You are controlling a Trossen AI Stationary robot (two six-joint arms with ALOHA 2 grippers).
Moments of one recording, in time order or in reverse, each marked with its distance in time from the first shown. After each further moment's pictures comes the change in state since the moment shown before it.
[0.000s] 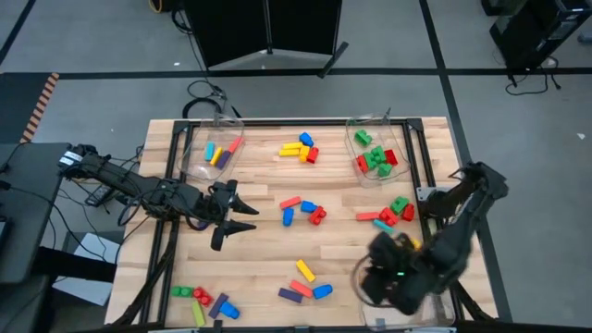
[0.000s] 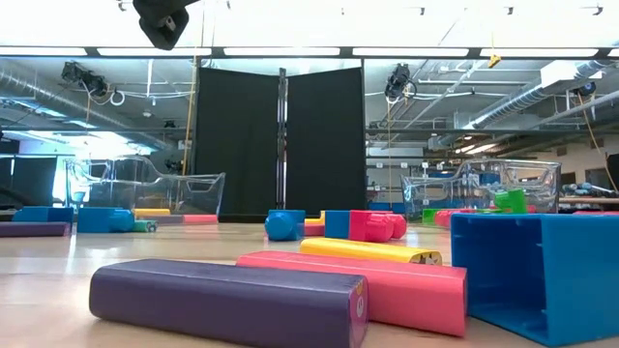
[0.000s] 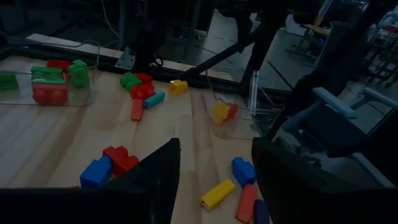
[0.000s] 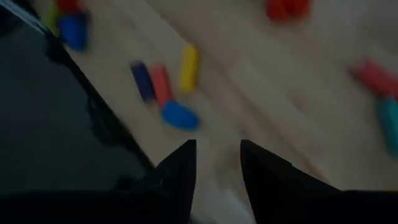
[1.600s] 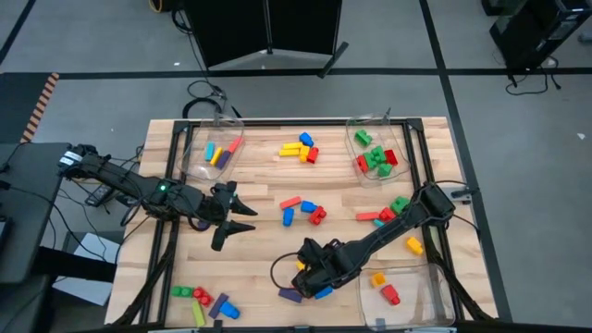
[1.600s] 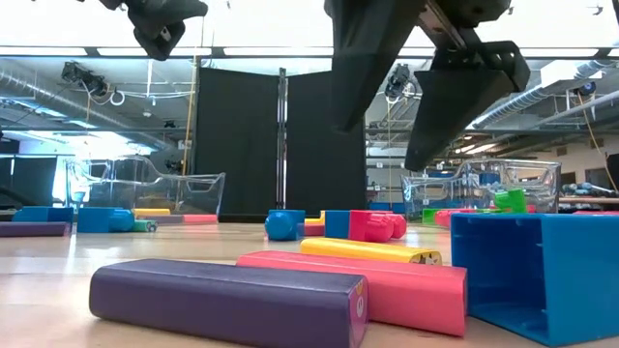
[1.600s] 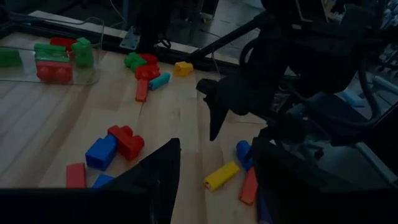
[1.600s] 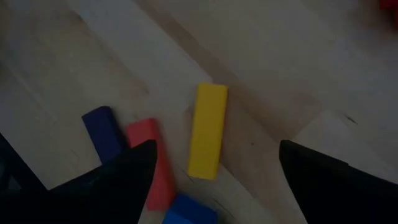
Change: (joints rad) left arm 0.000 0.000 0.001 -0.075 0.000 -0.034; right arm -0.297 0.436 -0.010 0.435 -0.155 -0.261
